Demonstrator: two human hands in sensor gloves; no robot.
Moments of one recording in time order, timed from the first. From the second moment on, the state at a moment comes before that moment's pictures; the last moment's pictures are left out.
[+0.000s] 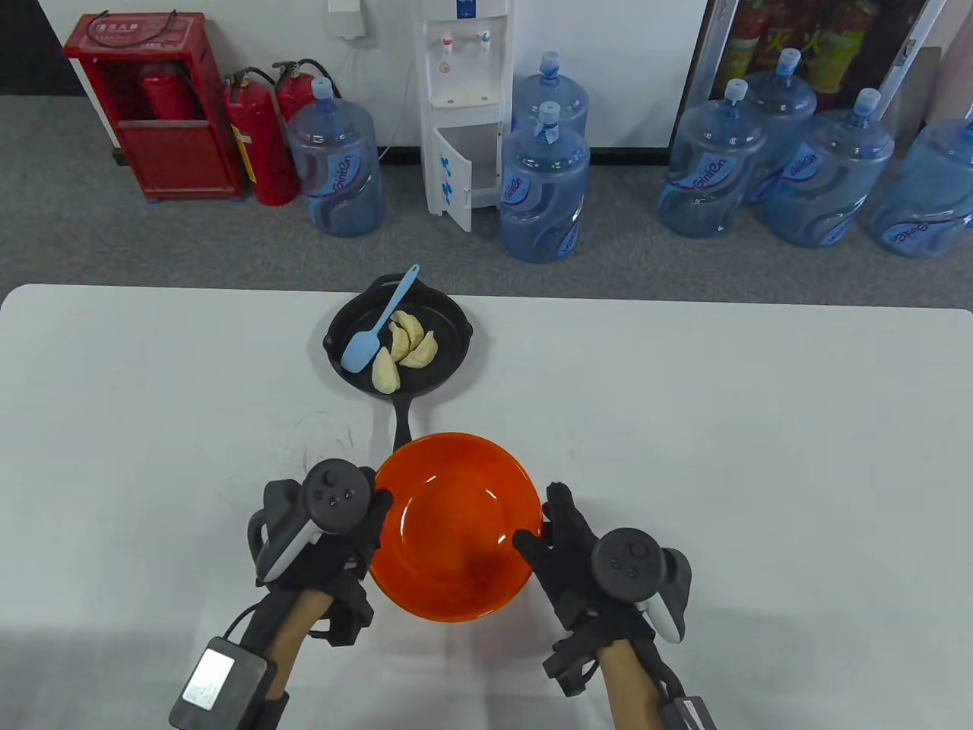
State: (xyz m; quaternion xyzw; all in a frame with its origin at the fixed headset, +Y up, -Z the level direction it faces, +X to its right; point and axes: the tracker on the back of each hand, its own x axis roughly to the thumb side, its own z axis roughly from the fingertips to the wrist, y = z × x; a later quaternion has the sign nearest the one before) left_hand -0.191 -0.667 -0.296 -0.05 -0.03 0.18 0.98; right_hand 0.116 -0.728 -0.261 0.10 0.00 0.90 0.42
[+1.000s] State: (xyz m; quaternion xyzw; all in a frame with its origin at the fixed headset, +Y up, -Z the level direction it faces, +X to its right) left_hand -0.194 -0.654 -0.282 0.04 -0.01 0.13 0.99; right_hand 0.126 -0.728 -0.262 0.01 -0.04 0.90 0.42
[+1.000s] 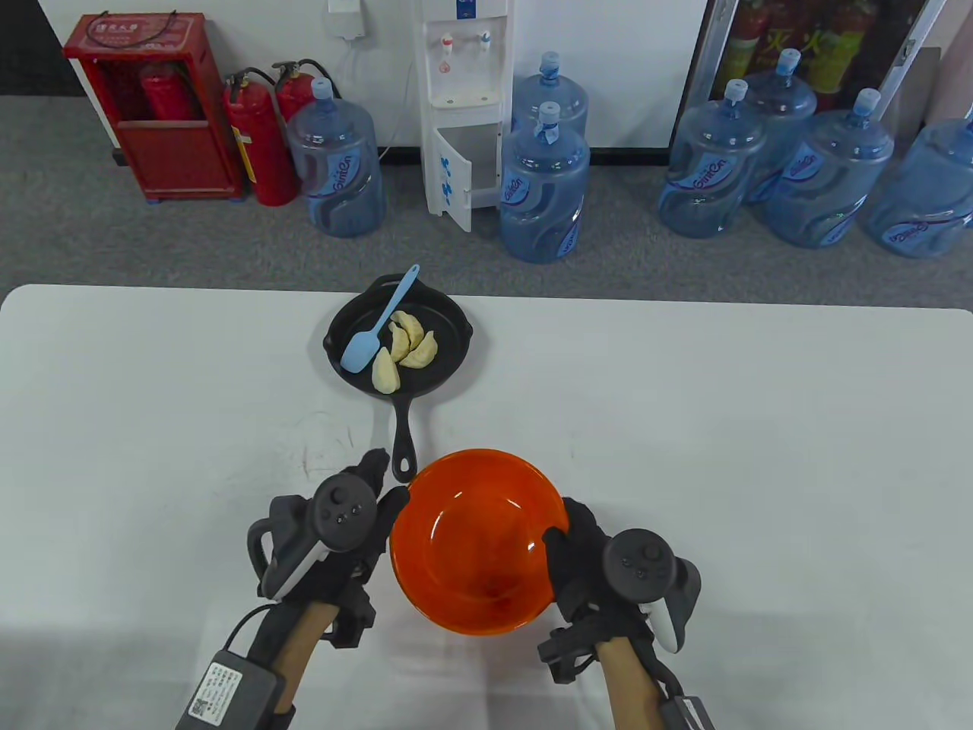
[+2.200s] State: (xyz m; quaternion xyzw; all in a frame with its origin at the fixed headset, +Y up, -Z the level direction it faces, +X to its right) left_hand -0.247 -0.731 -0.291 0.00 0.06 0.09 0.99; right_hand 0.172 -0.691 -0.287 -0.10 -0.05 0.90 0.41
